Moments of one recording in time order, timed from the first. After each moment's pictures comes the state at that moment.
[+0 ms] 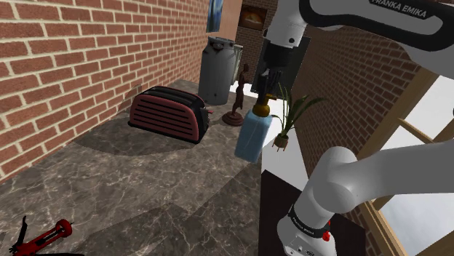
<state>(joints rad) 0.03 -0.83 0.01 -2.28 0.02 1.47 0.02</state>
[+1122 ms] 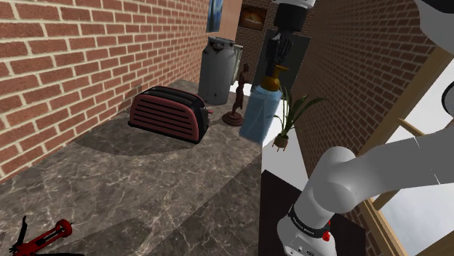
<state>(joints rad) 0.03 -0.71 0.01 -1.96 0.02 1.27 0.02</state>
